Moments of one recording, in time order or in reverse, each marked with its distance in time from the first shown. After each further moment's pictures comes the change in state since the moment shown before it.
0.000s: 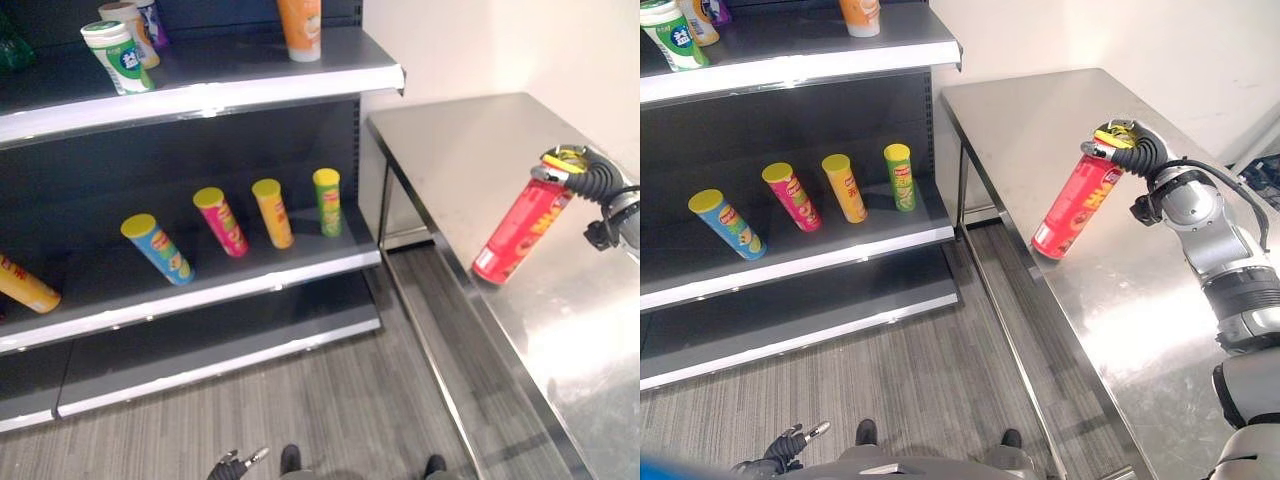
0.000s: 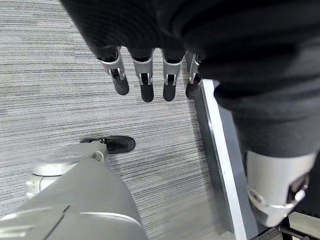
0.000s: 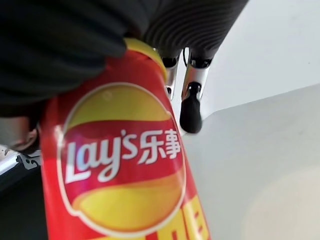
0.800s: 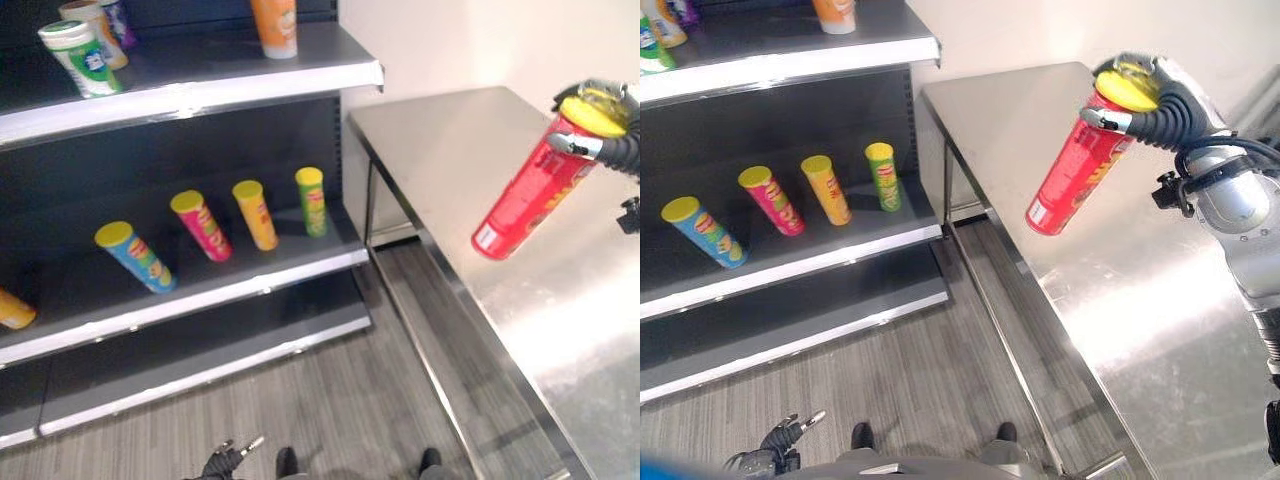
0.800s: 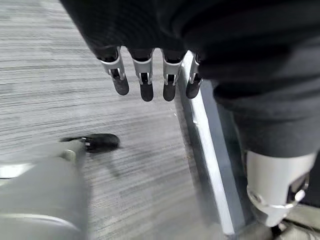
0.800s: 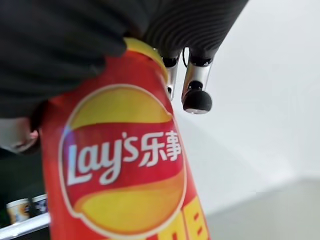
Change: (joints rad) left arm -0.058 0.005 0.049 -0.016 0.021 0.000 0.002; right arm 0.304 -0.167 -0.399 -0.661 -0.081 -0.094 -0.059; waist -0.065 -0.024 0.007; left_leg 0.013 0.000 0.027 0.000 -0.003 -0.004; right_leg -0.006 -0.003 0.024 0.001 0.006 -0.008
